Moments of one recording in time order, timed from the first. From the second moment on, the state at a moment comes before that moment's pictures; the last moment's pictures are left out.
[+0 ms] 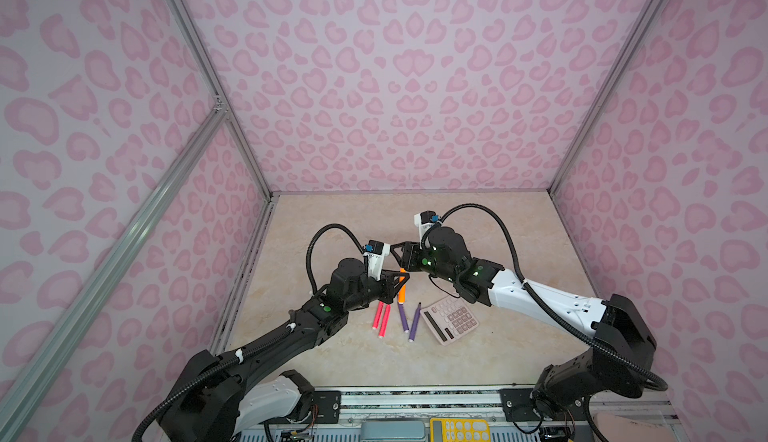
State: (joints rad) left arm -0.65 1.16 0.58 0.22 0.33 -0.52; right arm 0.84 1.53 1.11 0.01 0.00 0.75
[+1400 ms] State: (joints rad) left arm -0.64 1.06 0.58 -0.04 0.24 -0.51; right arm 0.98 1.64 1.11 0.03 0.21 0.73
